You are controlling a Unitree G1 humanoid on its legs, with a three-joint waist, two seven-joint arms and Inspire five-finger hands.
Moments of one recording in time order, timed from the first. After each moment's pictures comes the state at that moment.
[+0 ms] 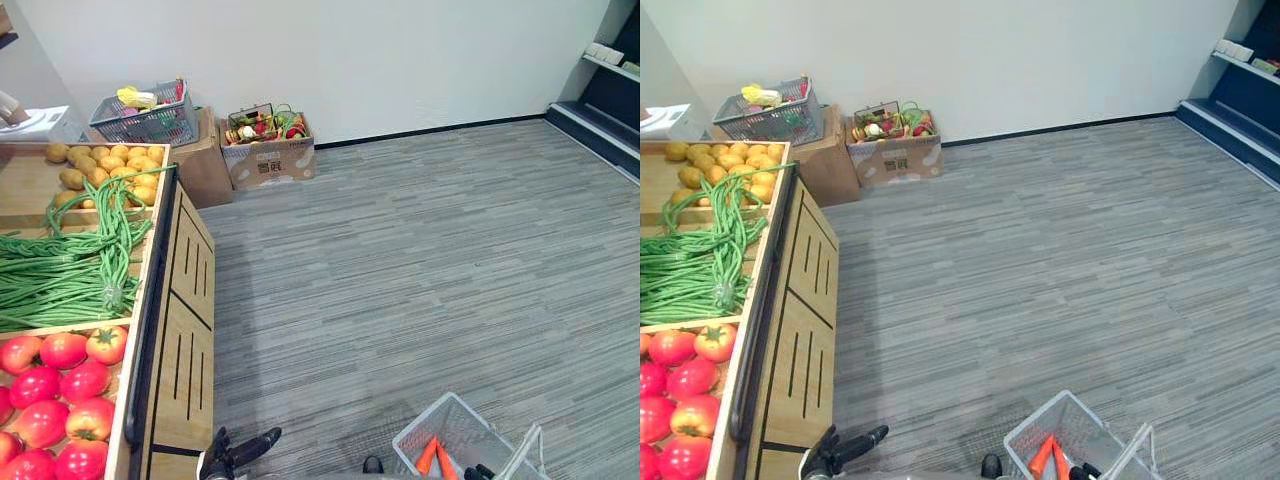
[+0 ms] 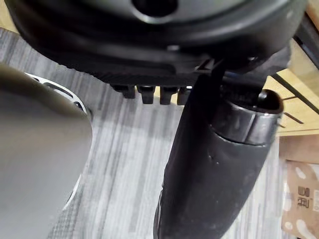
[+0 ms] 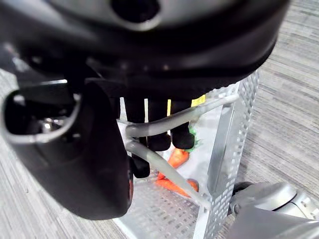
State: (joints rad) left arm 0.14 0.04 0.17 1.02 -0.28 -0.22 0.11; right arm 0.23 -0.05 -0.37 1.00 0.28 -0.14 -0.17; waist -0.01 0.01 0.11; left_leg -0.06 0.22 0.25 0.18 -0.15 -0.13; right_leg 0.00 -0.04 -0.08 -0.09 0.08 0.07
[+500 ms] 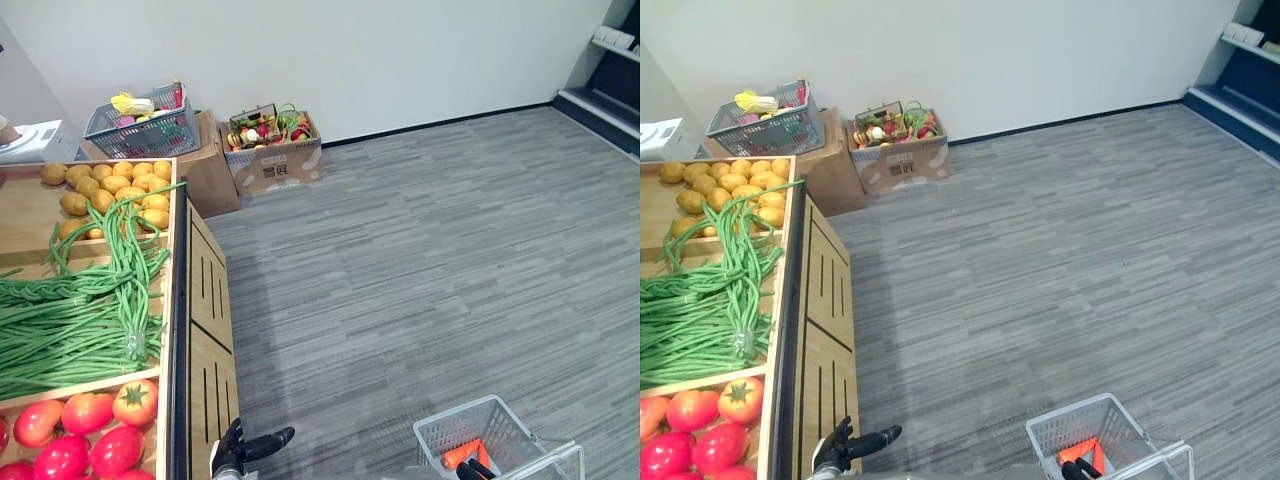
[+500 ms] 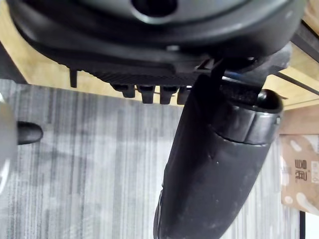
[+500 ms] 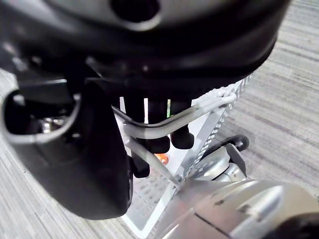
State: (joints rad) left arm 0.10 0.07 0.02 1.02 -0.27 -0.22 0.12; right arm 0.21 0.00 -0.37 0.99 0.28 -0.14 -0.18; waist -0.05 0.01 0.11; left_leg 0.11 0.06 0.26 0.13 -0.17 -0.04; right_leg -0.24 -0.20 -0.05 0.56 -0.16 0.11
